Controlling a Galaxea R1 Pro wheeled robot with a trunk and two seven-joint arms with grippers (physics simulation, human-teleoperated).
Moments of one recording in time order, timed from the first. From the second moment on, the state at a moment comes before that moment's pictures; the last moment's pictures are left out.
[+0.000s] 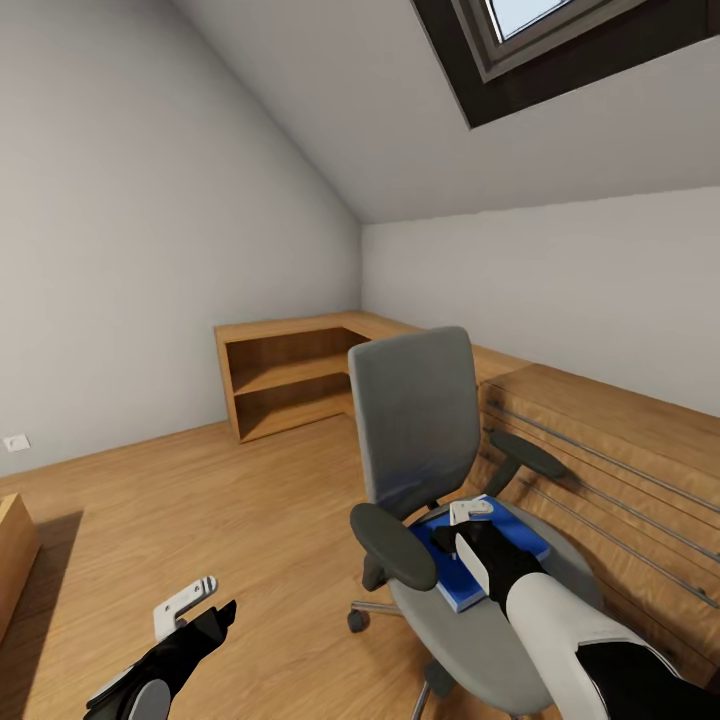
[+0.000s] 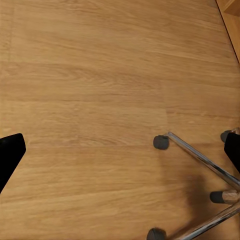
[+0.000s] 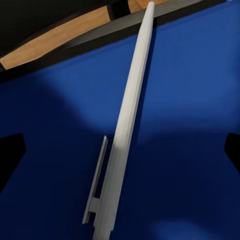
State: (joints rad) left arm 0.02 -0.09 0.10 -1.61 0.51 0.61 0.39; right arm -0.83 0.06 0.05 -0.32 -0.02 0.38 -0.13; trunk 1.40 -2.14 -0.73
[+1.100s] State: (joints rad) left arm 0.02 -0.09 0.10 -1.61 0.51 0.61 0.39; right arm -0.83 0.06 0.05 -0.32 -0.02 0.38 -0.13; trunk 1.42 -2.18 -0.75
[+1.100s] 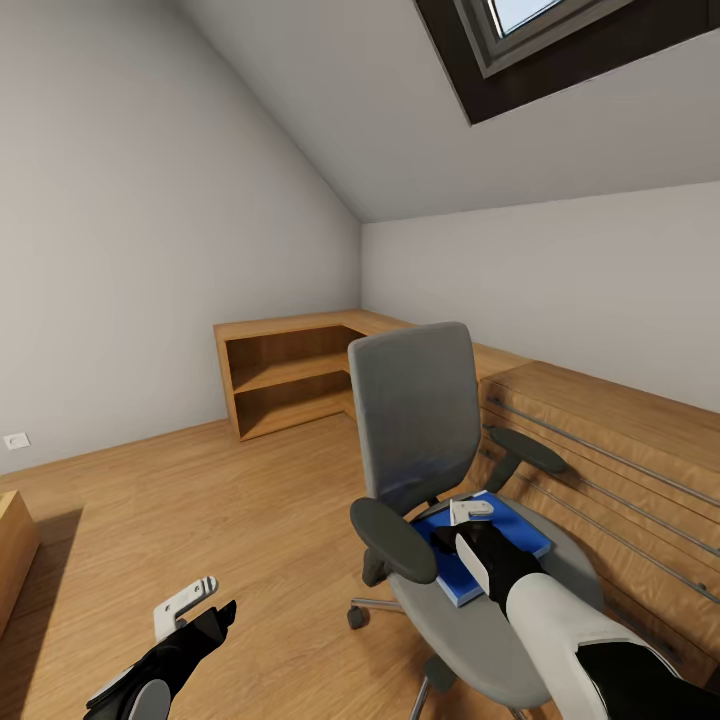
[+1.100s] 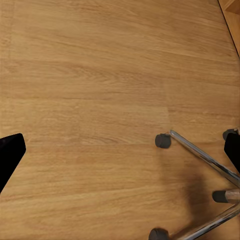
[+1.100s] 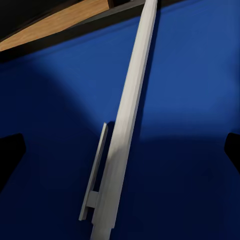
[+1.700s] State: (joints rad) left arm 0.02 -0.09 0.10 -1.61 0.51 0.61 0.39; right arm -0.83 0.06 0.05 -0.32 -0.02 0.38 -0.13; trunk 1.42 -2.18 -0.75
